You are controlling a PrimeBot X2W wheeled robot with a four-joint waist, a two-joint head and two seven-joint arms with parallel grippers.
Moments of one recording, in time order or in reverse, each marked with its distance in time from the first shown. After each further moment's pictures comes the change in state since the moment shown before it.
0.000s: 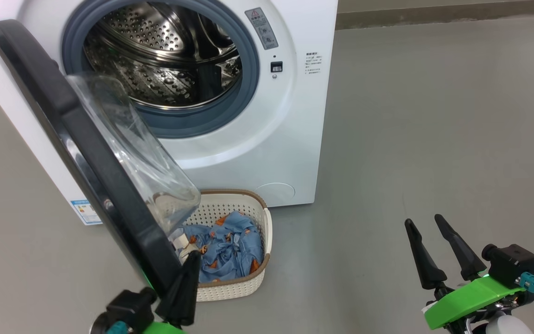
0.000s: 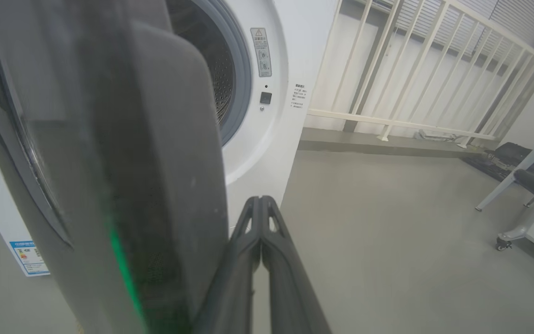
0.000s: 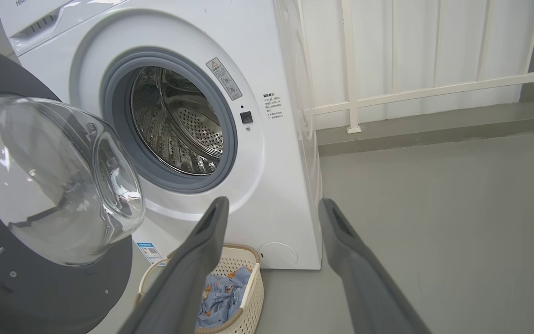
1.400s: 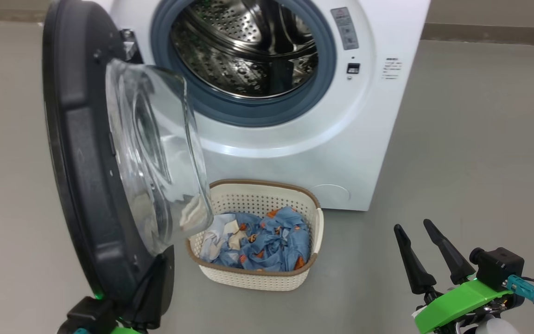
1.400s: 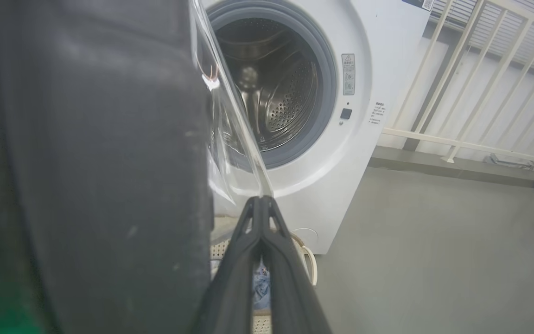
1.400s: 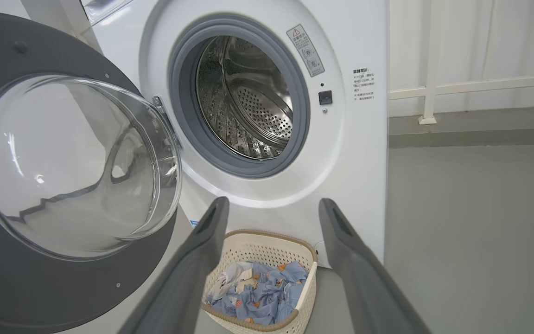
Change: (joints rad) left arm 0.023 0.051 0.107 0.012 -0.016 0.031 -0.015; right arm -0.001 0.024 0.019 0.017 -0.020 0.000 0.000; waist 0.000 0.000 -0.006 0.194
